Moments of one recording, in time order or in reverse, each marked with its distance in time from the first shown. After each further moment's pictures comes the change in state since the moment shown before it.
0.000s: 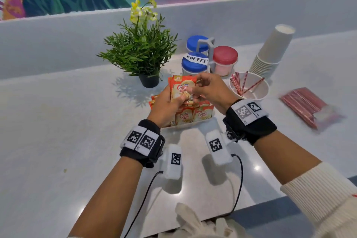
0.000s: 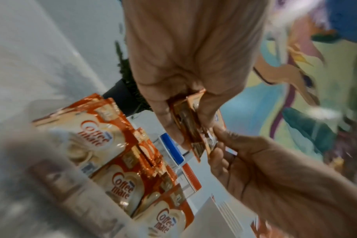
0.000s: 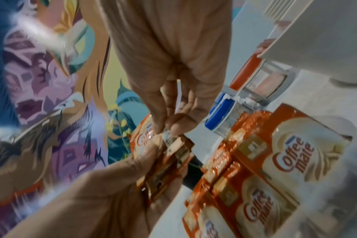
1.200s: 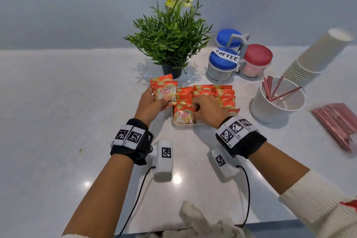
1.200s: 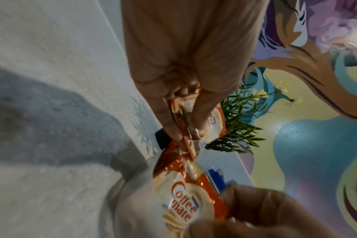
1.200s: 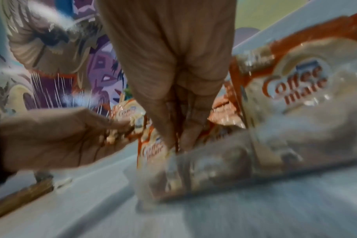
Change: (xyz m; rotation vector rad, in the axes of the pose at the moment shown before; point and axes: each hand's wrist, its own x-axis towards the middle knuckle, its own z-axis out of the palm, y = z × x) left_hand -0.002 -0.056 -0.063 -0.304 0.327 -0.186; right_hand 0.024 0.047 0.061 -0.876 -0.216 -0.136
